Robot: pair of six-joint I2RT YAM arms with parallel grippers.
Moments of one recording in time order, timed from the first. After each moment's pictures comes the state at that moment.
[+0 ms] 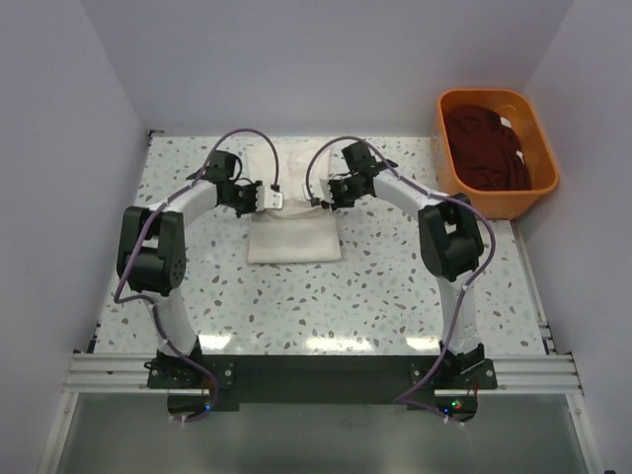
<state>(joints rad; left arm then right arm) -0.15 1.90 1.31 -0.47 0.64 1.40 0.45 2.15 1.71 -0.57 -0.57 -1.35</state>
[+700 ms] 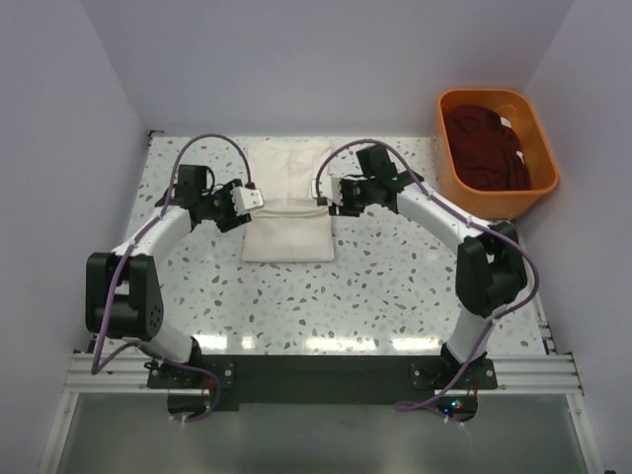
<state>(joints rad) -0.06 1.59 1.05 -0.34 0.58 1.13 0.48 1.83 1.46 -0.48 -0.51 -1.14</state>
